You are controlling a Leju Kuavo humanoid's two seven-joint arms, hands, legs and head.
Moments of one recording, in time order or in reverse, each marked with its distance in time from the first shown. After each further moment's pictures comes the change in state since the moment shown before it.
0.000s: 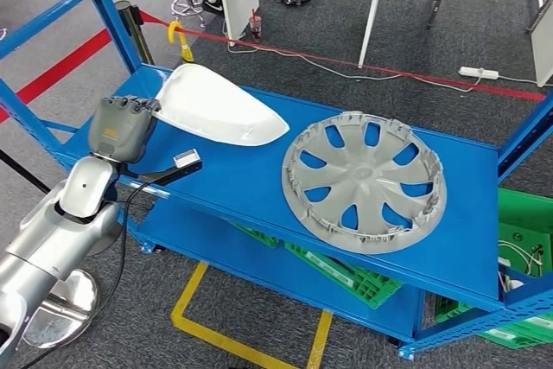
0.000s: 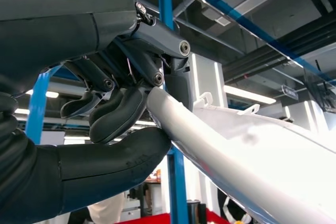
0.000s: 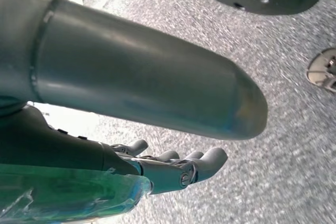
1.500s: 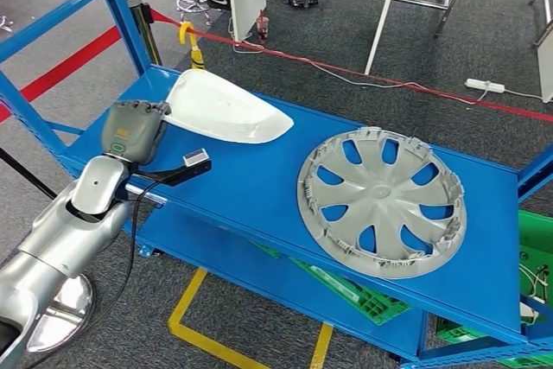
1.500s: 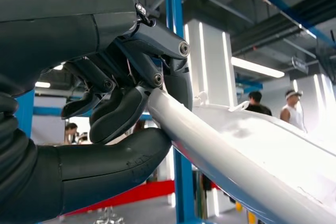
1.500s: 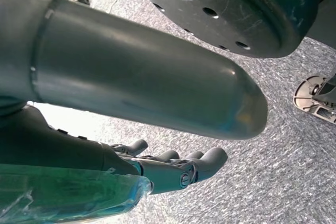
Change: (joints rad) left arm -0.009 -0.038 -0.006 0.024 0.044 -0.062 -0.001; right arm 0.036 0.067 -0.263 -0.001 0.168 0.070 0.000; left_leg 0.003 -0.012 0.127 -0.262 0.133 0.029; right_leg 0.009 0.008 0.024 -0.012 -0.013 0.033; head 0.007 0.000
